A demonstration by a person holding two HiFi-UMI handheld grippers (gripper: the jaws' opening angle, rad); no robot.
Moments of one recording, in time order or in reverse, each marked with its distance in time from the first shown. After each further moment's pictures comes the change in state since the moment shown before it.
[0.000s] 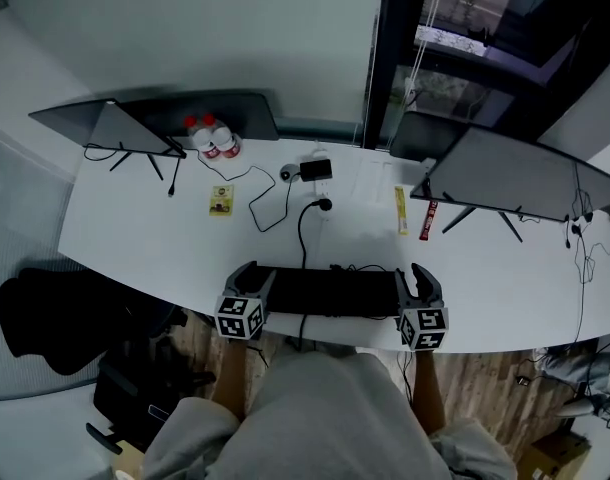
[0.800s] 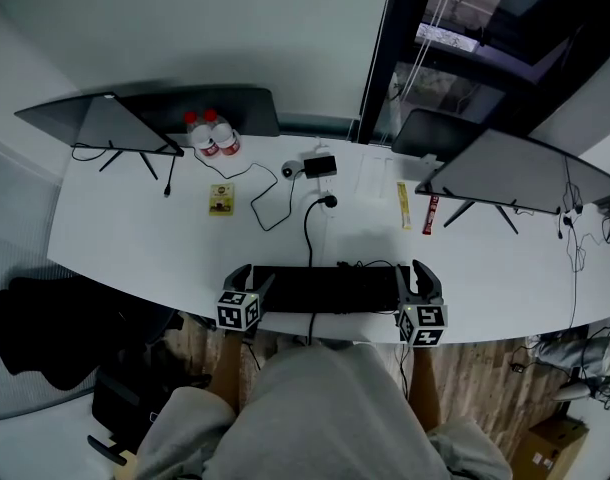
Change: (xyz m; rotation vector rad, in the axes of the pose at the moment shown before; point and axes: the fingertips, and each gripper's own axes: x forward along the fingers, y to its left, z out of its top) left arm 0.014 0.046 -0.060 -0.066 0.164 -0.077; right arm 0.002 0.024 0.001 -0.002 0.041 -0.094
